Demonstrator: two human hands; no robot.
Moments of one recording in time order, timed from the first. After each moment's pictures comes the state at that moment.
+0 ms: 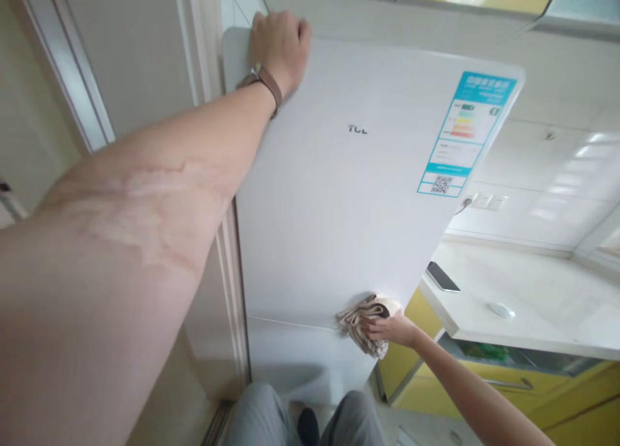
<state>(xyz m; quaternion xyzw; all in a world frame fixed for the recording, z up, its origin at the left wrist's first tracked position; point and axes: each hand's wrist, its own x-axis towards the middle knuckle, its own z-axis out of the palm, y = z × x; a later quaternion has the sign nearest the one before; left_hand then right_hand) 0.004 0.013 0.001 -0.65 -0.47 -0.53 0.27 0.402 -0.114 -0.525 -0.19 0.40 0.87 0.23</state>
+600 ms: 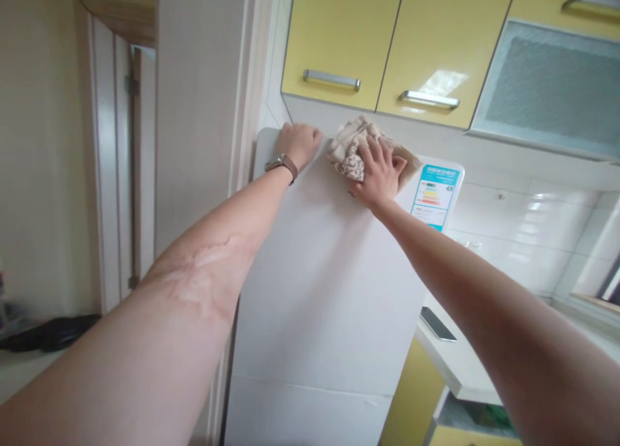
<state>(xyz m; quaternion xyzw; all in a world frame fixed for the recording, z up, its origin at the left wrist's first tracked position) -0.002 0.004 0.002 -0.66 -0.50 -0.50 0.26 0.230 -0.029 -0.052 0.43 0.66 0.49 -0.39</state>
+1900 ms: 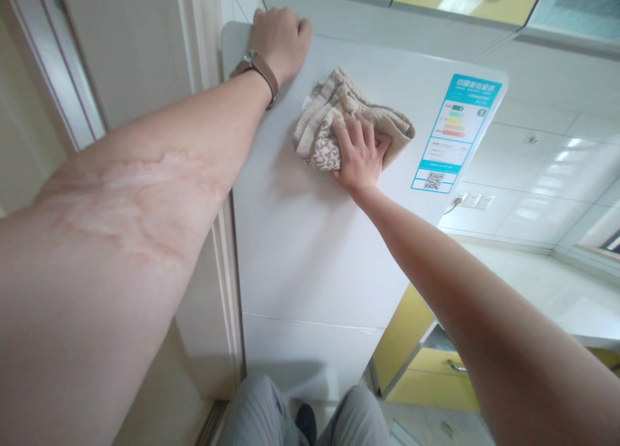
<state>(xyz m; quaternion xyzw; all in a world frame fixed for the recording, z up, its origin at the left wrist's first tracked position) 0.002 -0.003 0.006 -0.65 -0.53 -0.48 0.25 0.200 -0.032 -0.161 0.44 0.70 0.45 -0.34</state>
